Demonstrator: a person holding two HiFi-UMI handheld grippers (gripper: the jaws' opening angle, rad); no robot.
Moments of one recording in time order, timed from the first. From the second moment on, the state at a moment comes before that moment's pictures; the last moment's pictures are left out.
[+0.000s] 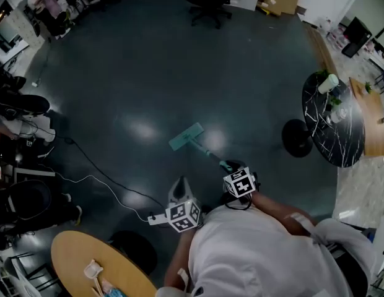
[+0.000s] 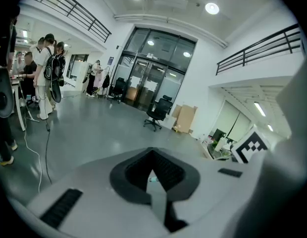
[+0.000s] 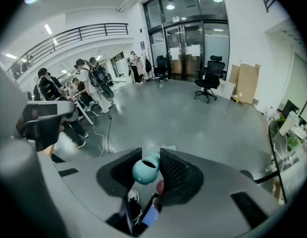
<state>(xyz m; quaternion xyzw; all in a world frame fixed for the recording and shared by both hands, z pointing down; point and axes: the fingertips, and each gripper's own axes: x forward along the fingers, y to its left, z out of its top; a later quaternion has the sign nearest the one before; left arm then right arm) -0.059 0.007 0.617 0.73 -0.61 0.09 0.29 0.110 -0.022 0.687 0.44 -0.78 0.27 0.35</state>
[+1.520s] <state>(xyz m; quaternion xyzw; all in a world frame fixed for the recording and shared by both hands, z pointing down) -0.111 -0.012 0.589 0.70 -0.66 0.04 0.27 0.113 -0.072 0.713 0.43 -0.79 0.25 0.37</state>
